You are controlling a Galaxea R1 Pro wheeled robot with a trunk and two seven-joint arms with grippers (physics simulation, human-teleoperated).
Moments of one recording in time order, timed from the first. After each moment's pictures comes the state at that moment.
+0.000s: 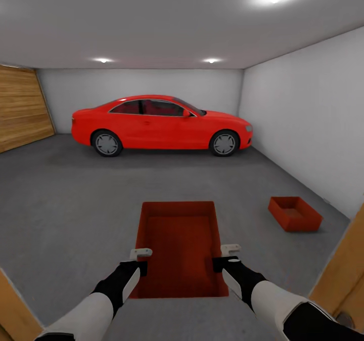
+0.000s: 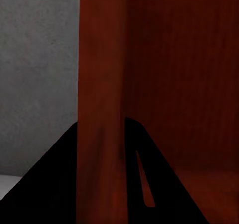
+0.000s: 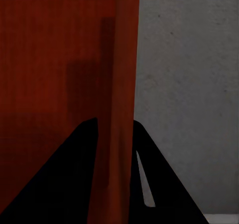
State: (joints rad) left arm -0.69 -0.13 0.01 -0.38 0.04 0.34 0.24; right arm -0.79 0.09 0.56 -0.17 -0.49 0.14 -0.20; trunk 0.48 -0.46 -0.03
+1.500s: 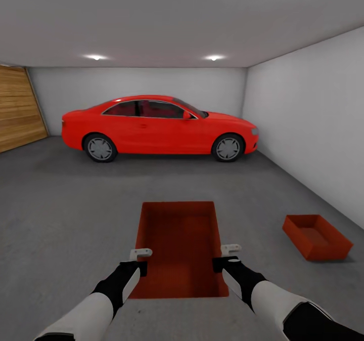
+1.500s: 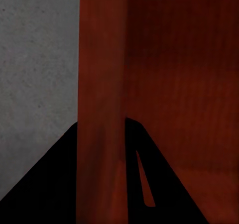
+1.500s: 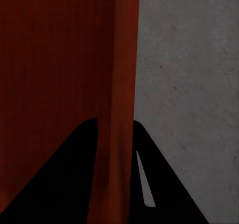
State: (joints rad) left arm -0.69 -0.13 0.01 -0.38 0.05 0.34 0.24; right arm -0.79 0.09 0.56 -0.17 -0.49 0.14 -0.20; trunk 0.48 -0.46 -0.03
